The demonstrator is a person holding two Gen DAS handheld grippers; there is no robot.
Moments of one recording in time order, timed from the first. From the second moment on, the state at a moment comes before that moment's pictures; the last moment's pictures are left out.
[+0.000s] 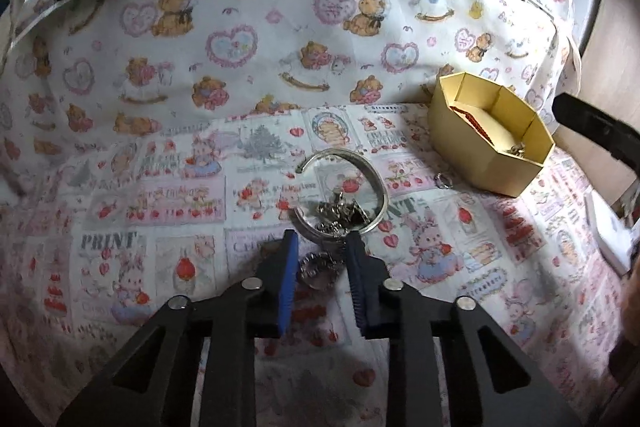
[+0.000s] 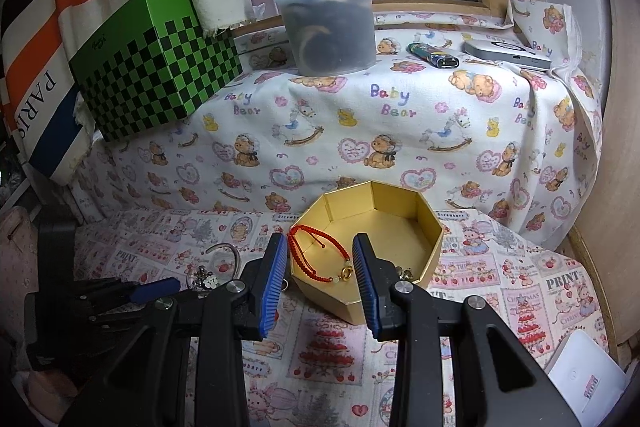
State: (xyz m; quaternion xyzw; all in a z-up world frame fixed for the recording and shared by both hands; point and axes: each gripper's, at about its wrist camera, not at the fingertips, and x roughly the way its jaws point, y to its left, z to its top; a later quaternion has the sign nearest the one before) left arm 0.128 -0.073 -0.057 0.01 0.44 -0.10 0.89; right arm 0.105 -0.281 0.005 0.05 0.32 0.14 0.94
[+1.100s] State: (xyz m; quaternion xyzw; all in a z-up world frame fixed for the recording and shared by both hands) left arm 0.066 -0.004 0.038 -0.11 0.28 -0.13 0.95; right arm 0.095 -0.261 0.005 0.05 0.32 0.19 0.93
